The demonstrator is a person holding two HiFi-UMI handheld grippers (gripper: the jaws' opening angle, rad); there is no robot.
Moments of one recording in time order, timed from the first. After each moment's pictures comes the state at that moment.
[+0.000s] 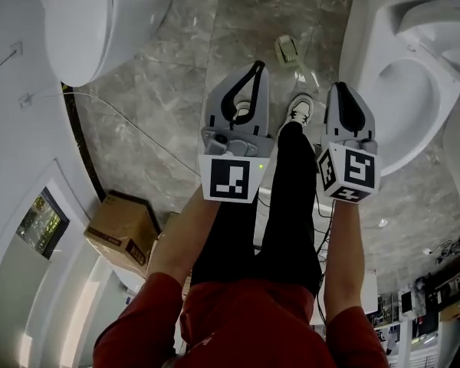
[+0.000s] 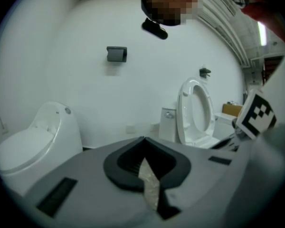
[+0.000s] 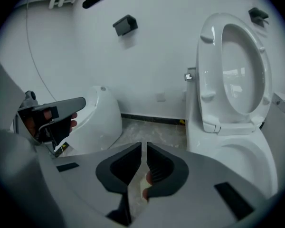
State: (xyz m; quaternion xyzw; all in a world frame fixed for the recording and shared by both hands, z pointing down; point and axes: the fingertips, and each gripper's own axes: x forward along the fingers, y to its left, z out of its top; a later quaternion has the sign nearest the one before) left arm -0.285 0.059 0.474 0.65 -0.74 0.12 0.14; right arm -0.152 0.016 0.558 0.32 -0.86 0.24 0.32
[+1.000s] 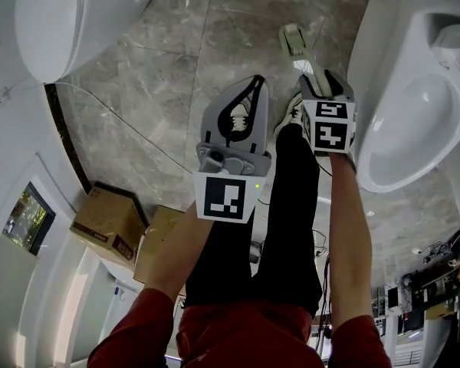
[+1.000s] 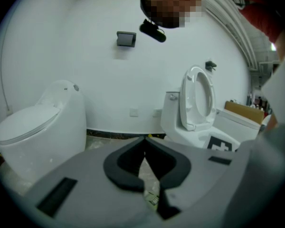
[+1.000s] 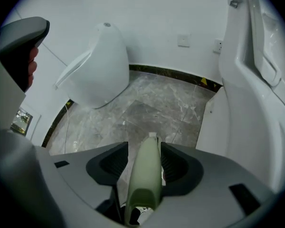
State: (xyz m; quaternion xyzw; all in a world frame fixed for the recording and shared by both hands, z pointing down) left arm -0.286 0.105 0.568 0.63 -0.74 0.12 0.20; right arm -0.165 0.086 0.773 0.19 -0.78 0.25 0.54
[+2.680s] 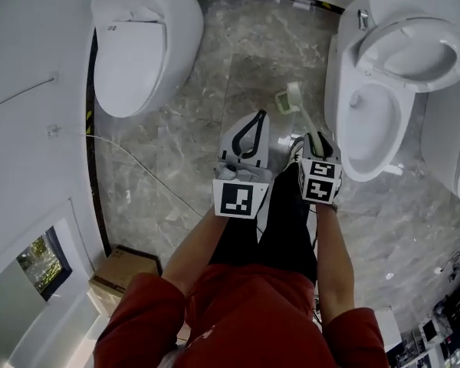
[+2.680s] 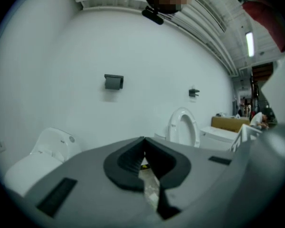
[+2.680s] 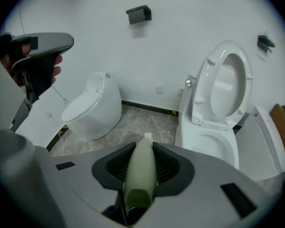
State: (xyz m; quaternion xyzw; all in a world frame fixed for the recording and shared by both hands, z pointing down) left arm -0.287 0.150 0.321 0.68 -0.71 0.09 0.15; right arm -0.135 0.132 0.486 0.35 -0.80 0.22 0.44
